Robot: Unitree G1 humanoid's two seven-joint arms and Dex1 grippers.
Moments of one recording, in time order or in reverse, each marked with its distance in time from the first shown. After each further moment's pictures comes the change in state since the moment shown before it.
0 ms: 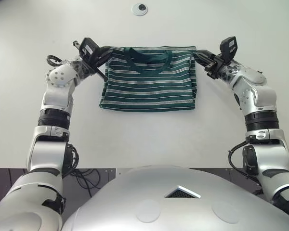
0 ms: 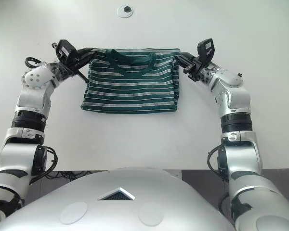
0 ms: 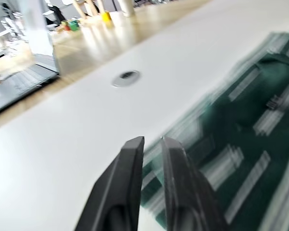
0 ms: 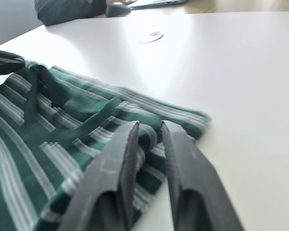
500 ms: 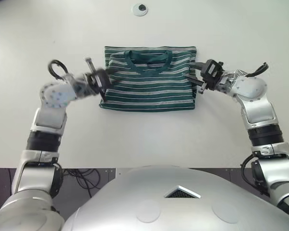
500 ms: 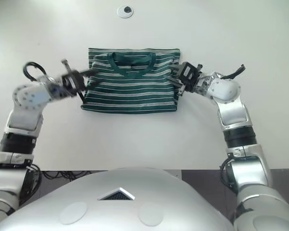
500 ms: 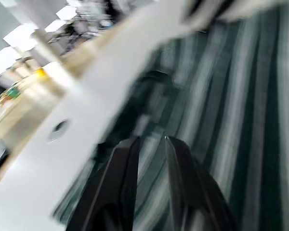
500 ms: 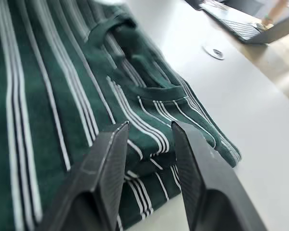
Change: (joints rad) left arm 0.314 0.190 -0.131 -0.465 0.229 -0.238 -0.224; right arm 0.186 -0.171 0.220 -0.295 -0.481 -0.418 0.122
